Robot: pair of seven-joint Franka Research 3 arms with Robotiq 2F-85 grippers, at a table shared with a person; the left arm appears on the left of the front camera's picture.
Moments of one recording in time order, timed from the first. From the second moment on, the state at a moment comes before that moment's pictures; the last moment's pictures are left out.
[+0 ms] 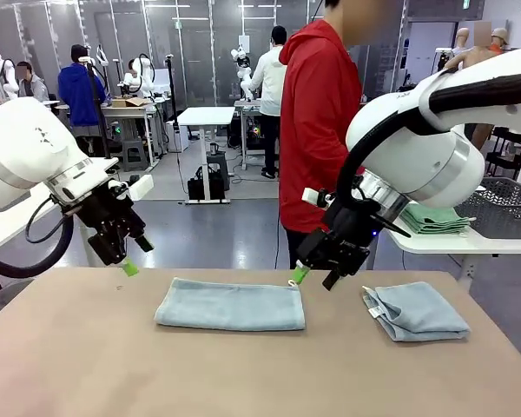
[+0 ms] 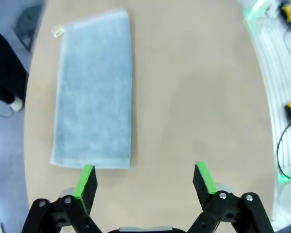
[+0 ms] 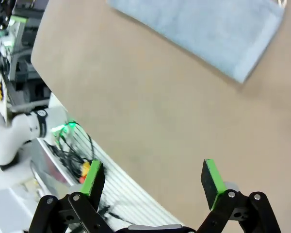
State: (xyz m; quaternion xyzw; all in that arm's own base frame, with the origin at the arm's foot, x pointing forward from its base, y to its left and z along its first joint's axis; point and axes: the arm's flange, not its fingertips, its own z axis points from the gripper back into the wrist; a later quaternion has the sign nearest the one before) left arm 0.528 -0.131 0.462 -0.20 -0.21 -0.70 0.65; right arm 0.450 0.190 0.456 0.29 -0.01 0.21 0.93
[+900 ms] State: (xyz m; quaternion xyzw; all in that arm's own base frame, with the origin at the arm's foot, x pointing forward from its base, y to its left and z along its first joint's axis) left arm 0.536 -0.080 0.453 -0.34 -0.38 -0.62 0.60; right arm 0.440 0.197 0.475 0.29 -0.01 0.13 0.95
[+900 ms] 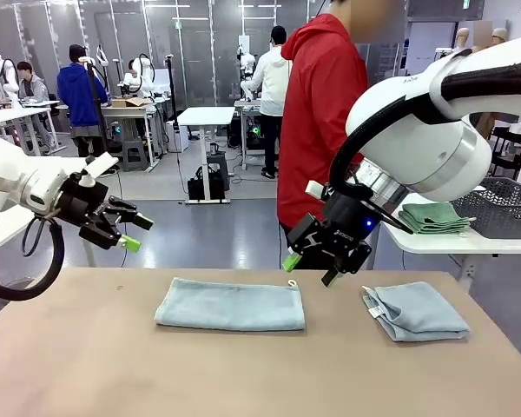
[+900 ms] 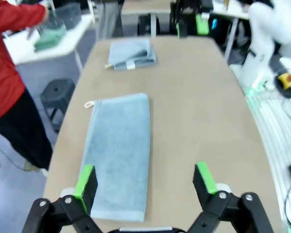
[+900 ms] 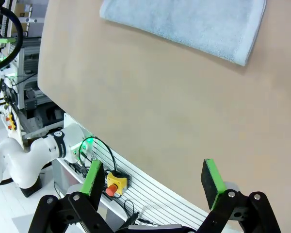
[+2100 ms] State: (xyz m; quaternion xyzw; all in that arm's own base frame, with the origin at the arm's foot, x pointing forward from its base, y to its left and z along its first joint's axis) left arm 0.543 -0.037 0.458 -0.39 -0.40 -0.59 0.58; right arm 0.440 0.197 0.475 0.29 -0.01 0.13 0.95
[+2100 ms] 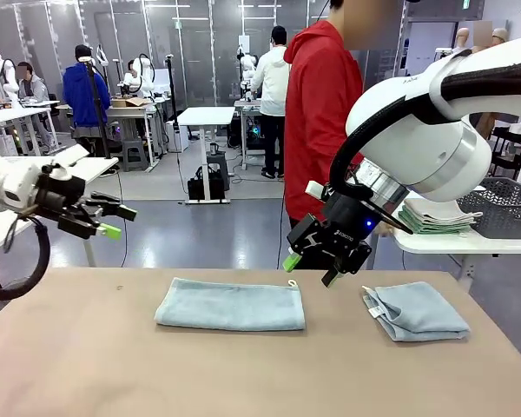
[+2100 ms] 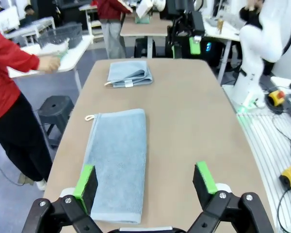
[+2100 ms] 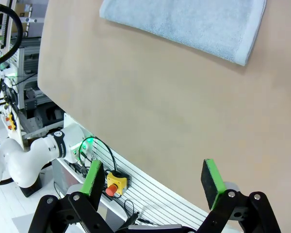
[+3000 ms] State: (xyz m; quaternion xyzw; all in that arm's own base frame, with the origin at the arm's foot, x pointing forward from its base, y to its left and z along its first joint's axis) left arm 0.547 0.007 0.468 -0.39 -0.38 -0.61 0.58; right arm 0.440 0.213 0.482 0.26 -0.03 0.12 0.96
